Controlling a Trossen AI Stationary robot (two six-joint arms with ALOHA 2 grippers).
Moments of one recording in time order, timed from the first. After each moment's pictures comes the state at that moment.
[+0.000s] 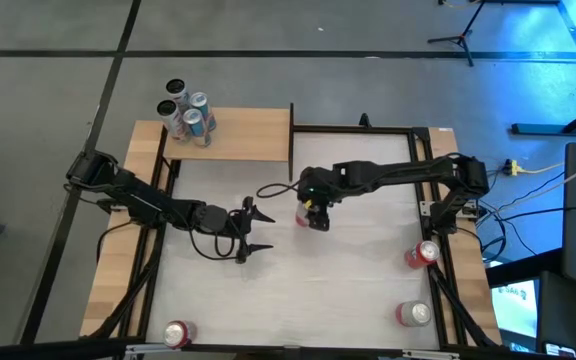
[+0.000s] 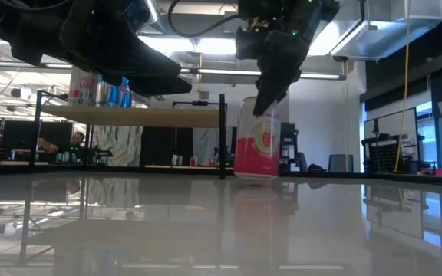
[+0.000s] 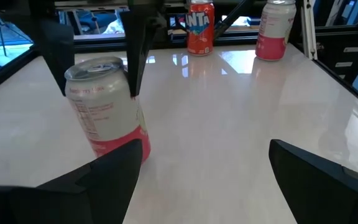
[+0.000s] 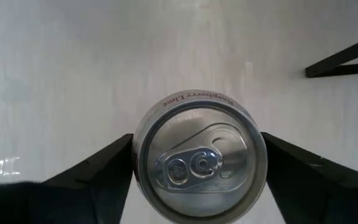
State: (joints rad) left arm -0.24 1.43 0.46 0.67 -0.23 -0.05; right arm -0.05 1.74 1.35 -0.71 -0.04 0.02
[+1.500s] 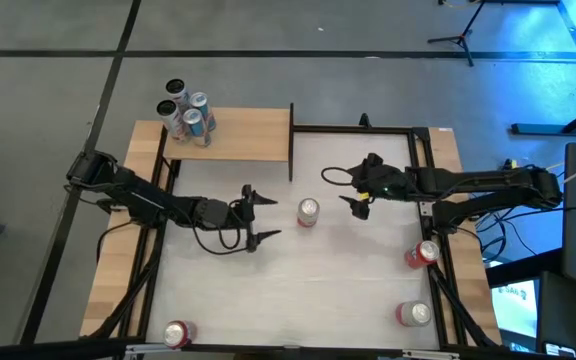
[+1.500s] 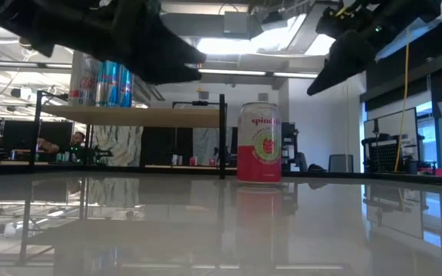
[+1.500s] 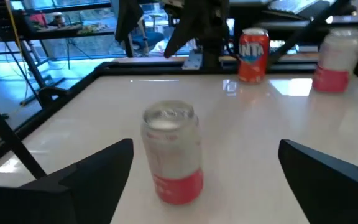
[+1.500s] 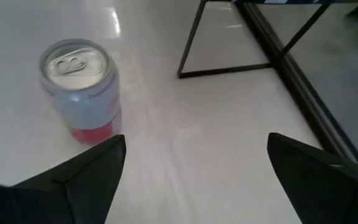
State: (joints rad) left arm -0.20 1.43 0.51 0.70 -0.39 -0.02; right arm -0.05 1.06 0.75 -0.40 0.29 -0.01
